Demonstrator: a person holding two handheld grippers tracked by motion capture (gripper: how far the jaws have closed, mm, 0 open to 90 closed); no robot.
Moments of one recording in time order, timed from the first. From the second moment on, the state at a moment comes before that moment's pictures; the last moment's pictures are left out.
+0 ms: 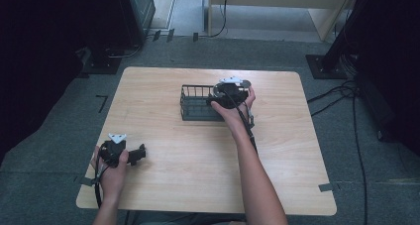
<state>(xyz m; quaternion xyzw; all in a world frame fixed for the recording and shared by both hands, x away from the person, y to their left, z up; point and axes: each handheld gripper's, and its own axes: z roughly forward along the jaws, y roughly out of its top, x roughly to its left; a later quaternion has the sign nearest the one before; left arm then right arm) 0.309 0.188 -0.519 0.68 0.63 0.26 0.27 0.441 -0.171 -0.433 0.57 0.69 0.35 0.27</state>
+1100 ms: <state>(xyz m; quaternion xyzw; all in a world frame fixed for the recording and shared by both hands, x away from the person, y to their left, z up) 0.309 0.188 -0.519 0.68 0.63 0.26 0.27 0.382 -0.206 -0.411 0.57 0.68 0.36 0.29</state>
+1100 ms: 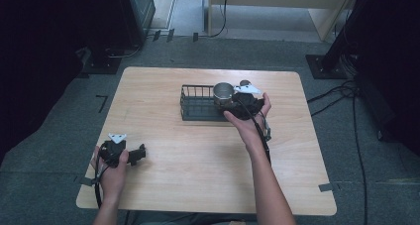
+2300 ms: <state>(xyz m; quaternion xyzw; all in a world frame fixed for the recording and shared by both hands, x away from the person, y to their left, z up) 0.309 0.188 -0.519 0.68 0.63 0.26 0.27 0.312 -0.275 -0.451 0.60 0.67 0.34 0.29</state>
